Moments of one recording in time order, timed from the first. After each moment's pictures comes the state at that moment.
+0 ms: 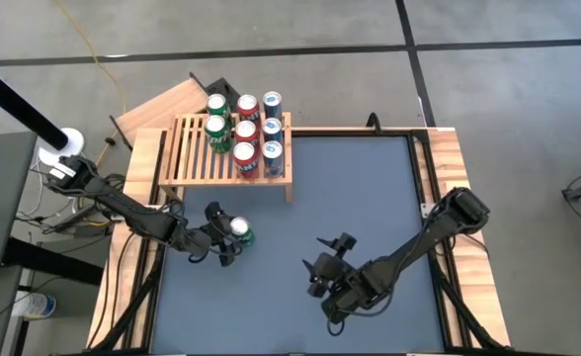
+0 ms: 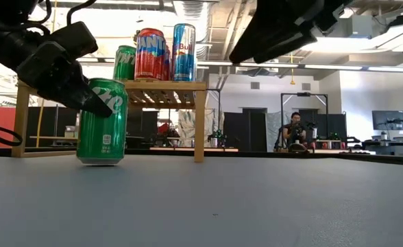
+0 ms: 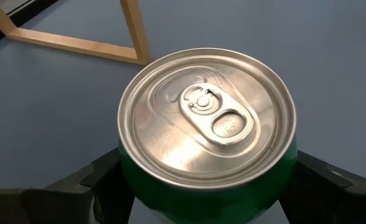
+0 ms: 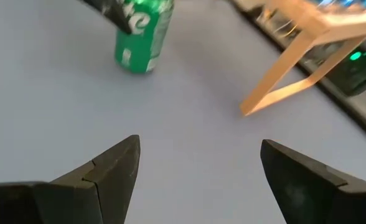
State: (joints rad) left arm -0.42 1.16 0.34 0.22 -0.67 -0.40; right arm 0.61 1.87 1.33 -0.61 1.07 0.78
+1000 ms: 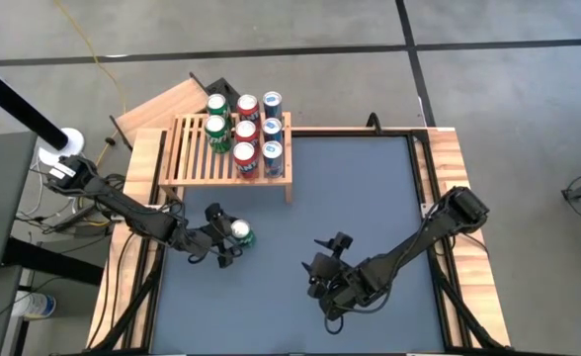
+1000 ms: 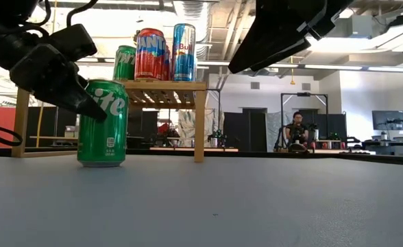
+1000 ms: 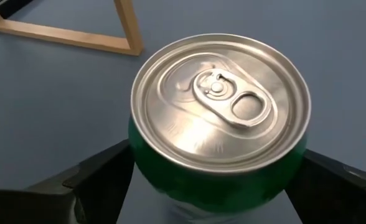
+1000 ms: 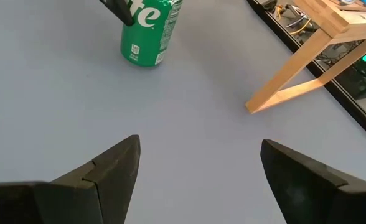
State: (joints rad) left arm -0.42 1.16 0.34 0.17 -0.63 -0.42; right arm 0.59 1.87 1.33 -0.60 0.97 0.71
